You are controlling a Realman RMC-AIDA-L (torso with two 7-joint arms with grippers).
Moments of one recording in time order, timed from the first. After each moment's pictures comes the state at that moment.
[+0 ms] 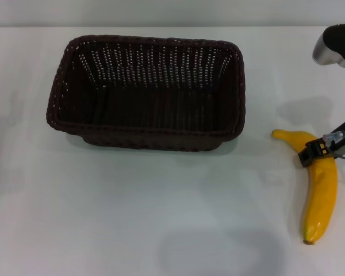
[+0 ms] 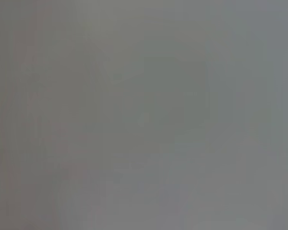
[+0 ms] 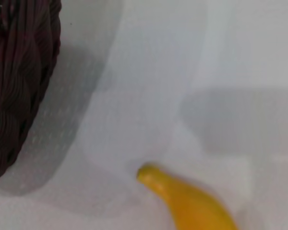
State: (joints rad) left arm -0.37 -2.05 0.12 0.38 -1.86 -1.10 2.20; right arm 0.54 2.01 1.50 1.40 -2.75 1.47 0.17
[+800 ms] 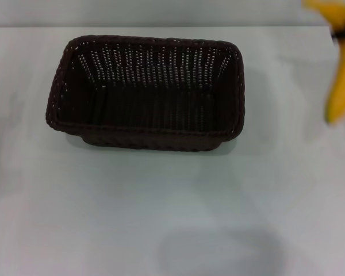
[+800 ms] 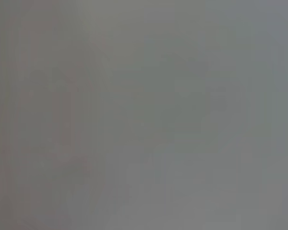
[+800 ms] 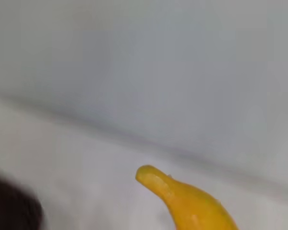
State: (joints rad) left arm -0.37 -2.05 0.12 0.38 -1.86 -1.10 2.20; right arm 0.56 2.01 1.78 1.69 -2.84 1.37 -0.09
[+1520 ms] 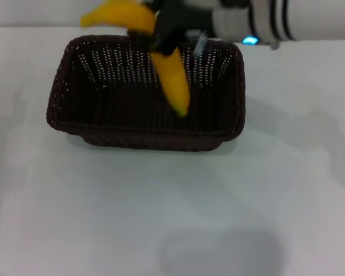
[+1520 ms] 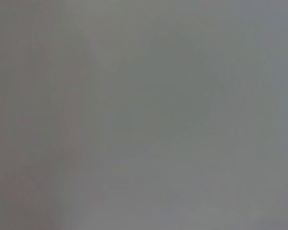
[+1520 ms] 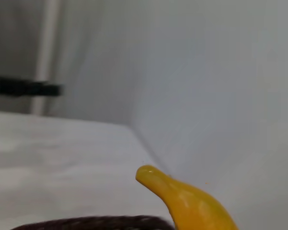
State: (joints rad) left arm -0.38 -2.06 0.13 0.36 -1.86 -1.09 2.20; right arm 0.75 2.02 1.38 1.27 -2.07 0.68 -1.02
